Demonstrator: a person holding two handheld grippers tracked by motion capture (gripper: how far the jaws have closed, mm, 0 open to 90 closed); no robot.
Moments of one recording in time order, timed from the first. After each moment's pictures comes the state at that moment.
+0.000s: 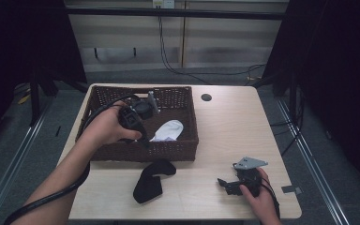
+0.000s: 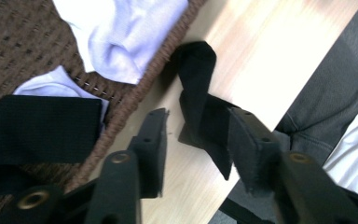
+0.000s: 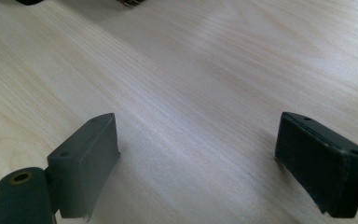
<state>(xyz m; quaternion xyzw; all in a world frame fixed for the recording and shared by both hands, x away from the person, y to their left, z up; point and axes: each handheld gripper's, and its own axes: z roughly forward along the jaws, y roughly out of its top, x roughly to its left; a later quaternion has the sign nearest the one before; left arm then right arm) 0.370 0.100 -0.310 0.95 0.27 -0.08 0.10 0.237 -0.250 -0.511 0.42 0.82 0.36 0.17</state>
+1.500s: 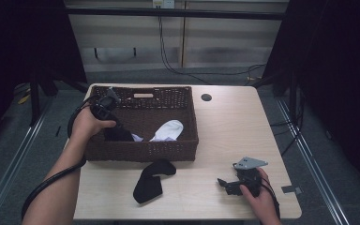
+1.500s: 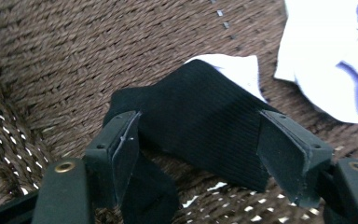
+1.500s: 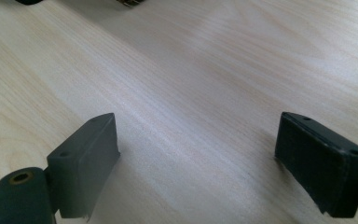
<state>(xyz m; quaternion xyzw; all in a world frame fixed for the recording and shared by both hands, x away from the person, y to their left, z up) 0.450 0.207 -0.396 0.87 0.48 -0.01 0.13 0.237 -0.250 -0.510 0.43 0.81 0.35 0.17</state>
